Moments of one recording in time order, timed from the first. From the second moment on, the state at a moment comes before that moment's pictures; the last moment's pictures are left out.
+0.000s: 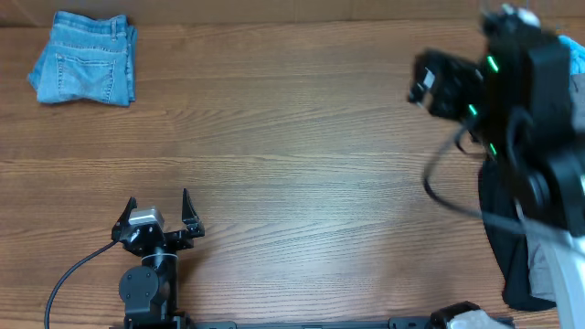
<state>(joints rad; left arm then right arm) 0.07 0.02 0.01 -0.07 -0.06 -0.10 0.28 1.25 1.72 -1.07 0.20 0.46</state>
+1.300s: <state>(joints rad) 0.07 0.02 0.01 -0.07 -0.06 -0.10 0.00 0.01 0.02 0.06 -0.10 0.36</state>
